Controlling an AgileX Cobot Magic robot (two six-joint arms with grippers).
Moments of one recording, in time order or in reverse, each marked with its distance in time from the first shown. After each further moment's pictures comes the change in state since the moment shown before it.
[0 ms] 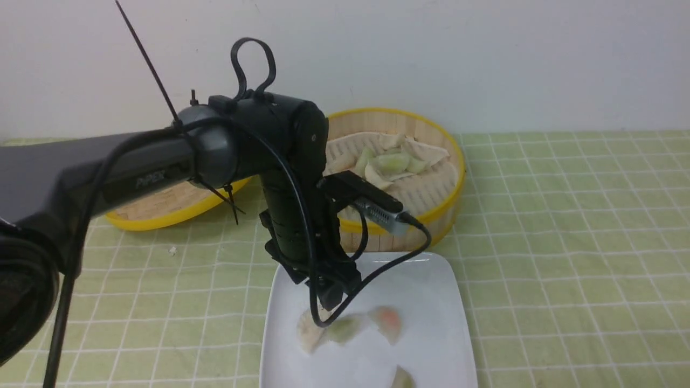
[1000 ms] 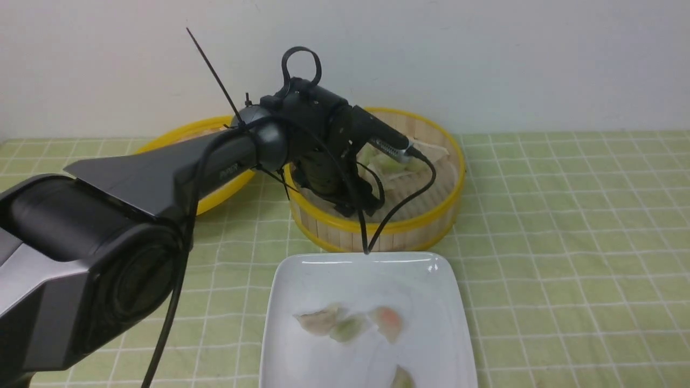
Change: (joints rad) right arm 0.000 0.000 0.000 0.002 0.000 -0.001; left arm 0.036 0.314 -0.386 0.261 -0.270 -0.228
